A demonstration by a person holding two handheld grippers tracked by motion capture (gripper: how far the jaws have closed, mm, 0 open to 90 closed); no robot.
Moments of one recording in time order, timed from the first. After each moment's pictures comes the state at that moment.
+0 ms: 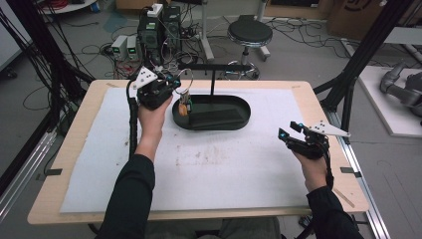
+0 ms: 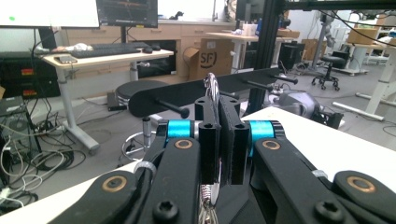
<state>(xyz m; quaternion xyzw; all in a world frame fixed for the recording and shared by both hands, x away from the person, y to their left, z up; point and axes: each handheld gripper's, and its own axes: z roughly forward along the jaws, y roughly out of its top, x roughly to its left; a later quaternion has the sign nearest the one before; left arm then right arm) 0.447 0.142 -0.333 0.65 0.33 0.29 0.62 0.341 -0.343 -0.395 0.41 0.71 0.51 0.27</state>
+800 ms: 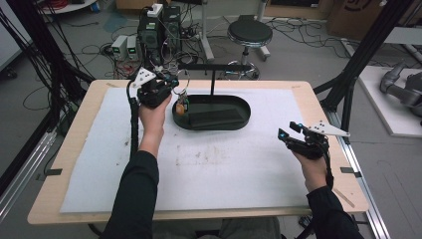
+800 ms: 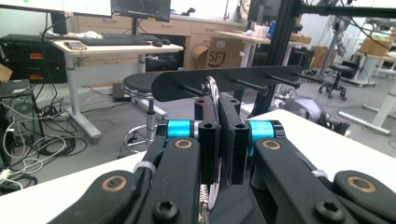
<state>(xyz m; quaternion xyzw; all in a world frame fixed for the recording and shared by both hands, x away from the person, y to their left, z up) 0.462 0.146 -0.345 0.63 0.37 0.28 0.63 0.341 -0.342 -0.395 0.41 0.71 0.51 0.27</state>
